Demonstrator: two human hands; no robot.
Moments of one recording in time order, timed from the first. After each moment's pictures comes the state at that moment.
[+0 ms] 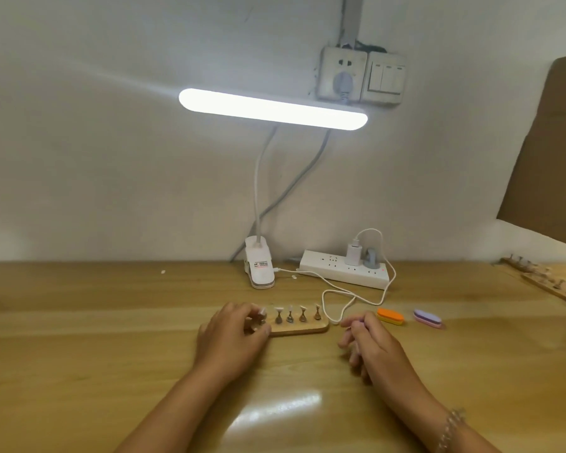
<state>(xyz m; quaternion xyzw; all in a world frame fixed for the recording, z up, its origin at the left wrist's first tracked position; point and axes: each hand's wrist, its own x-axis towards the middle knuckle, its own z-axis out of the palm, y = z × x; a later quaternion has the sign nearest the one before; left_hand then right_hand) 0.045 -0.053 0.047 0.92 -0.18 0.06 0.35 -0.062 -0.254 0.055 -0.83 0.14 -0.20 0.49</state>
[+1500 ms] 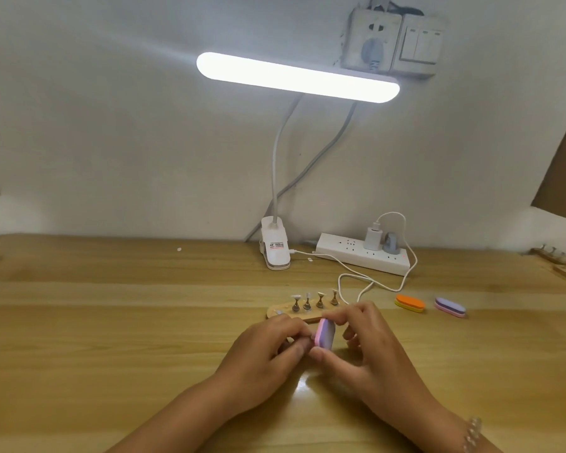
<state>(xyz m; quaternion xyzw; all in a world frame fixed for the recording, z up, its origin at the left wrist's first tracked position) 0.003 -0.045 0.042 0.82 -0.41 0.02 0.41 -0.077 -0.226 0.051 -0.91 -0.10 -0.27 0.29</state>
